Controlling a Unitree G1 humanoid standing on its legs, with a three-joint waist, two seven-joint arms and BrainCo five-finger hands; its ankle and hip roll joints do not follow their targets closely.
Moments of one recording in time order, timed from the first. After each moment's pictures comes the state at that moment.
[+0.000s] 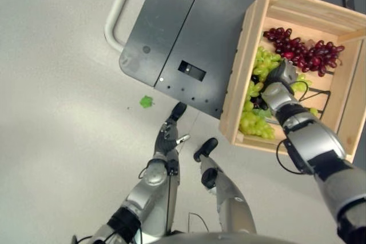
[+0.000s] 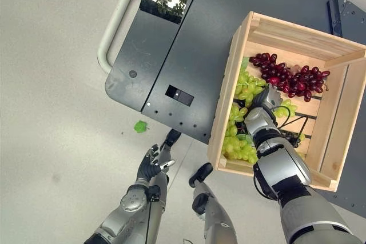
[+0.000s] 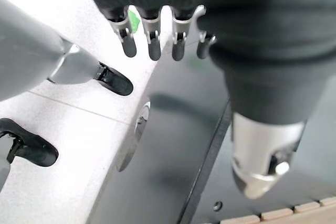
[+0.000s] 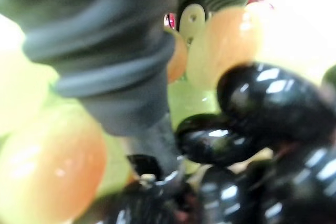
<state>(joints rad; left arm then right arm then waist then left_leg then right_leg) -0.12 0.24 -0.52 0.24 -0.37 -0.02 0.48 -1.03 -0.40 0.31 1.18 0.07 0.12 -0.64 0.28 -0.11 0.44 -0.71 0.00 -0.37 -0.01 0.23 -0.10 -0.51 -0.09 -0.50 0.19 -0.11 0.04</state>
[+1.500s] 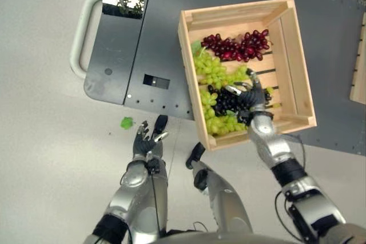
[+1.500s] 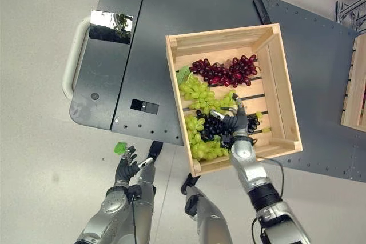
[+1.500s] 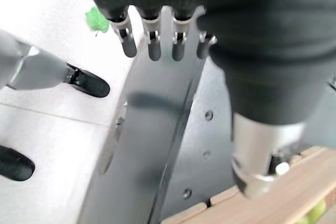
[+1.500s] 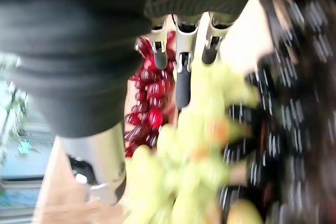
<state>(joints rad) -0.03 0.27 -0.30 0.21 -0.38 -0.03 0.43 -0.54 -0.36 0.25 0.42 0.22 -0.02 -0.42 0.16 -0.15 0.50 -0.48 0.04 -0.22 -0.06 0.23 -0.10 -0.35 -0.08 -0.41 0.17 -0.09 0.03</state>
